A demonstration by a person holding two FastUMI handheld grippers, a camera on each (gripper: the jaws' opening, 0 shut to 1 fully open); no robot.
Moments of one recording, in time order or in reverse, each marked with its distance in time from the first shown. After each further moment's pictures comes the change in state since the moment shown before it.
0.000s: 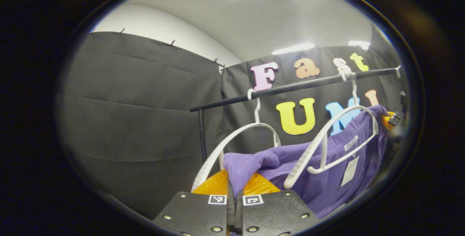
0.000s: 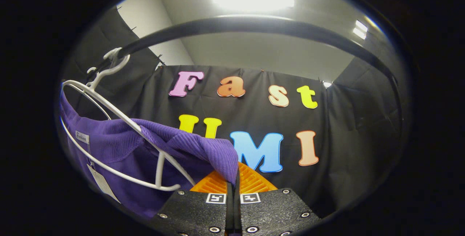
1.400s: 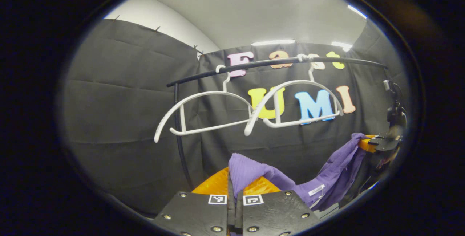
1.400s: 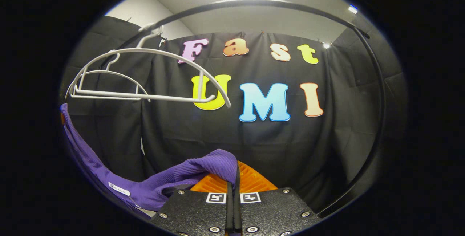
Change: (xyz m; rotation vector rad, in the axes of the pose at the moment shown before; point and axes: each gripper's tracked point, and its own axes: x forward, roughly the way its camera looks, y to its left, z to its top) left arm -0.078 -0.051 -0.055 -0.042 0.085 -0.245; right arm -0.143 0.037 -0.081 0.083 0.294 0.078
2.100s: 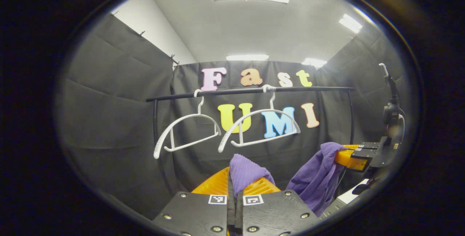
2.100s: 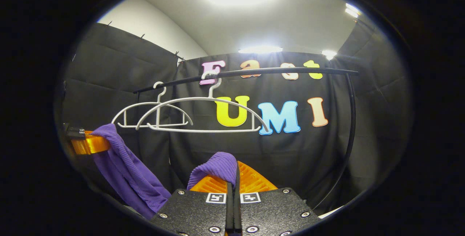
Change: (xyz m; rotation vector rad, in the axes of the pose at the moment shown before) left arm -0.071 -0.025 0.044 -0.053 -0.103 -0.272; right arm -0.155 0.108 0.060 0.048 -0.099 0.076
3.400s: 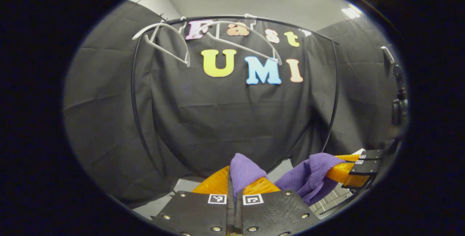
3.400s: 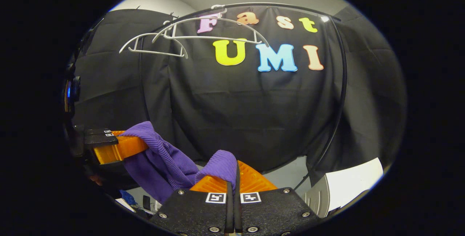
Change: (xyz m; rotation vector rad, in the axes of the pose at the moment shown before) left arm -0.034 -0.048 -0.238 -0.048 0.404 -0.105; right arm -0.090 0.033 -0.229 0.040 0.448 -0.035
